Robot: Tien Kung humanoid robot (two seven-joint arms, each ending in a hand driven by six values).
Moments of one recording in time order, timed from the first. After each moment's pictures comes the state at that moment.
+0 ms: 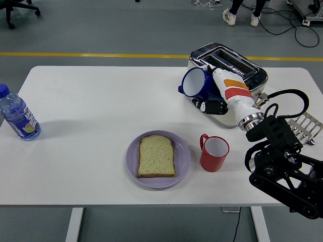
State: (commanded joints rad) left arm -0.09 0.00 -0.19 -0.20 0.45 0.06 0.06; right arm 0.66 -0.36 0.63 1.58 -1.67 -0.56 -0.45
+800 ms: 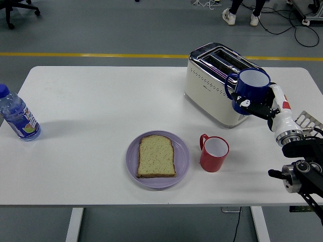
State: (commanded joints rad) left arm -0.09 0.00 -0.19 -0.20 0.46 0.06 0.06; right arm 0.36 -0.38 0.93 1.55 -0.98 -0.65 -0.01
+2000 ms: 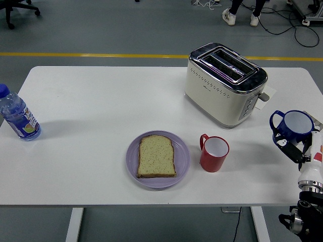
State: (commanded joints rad) left arm -0.08 0.00 -0.16 -0.20 0.47 0.06 0.06; right arm 0.13 -0.20 1.09 1.10 -0.90 -0.62 0.60
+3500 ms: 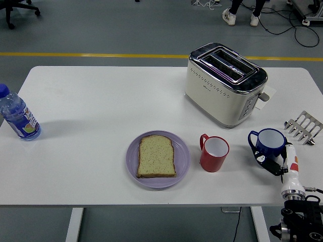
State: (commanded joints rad) left arm -0.09 0.00 -0.18 -0.21 0.47 0.06 0.06; right arm 0.21 -0.14 0.96 0.84 -0.95 -0.59 0.58
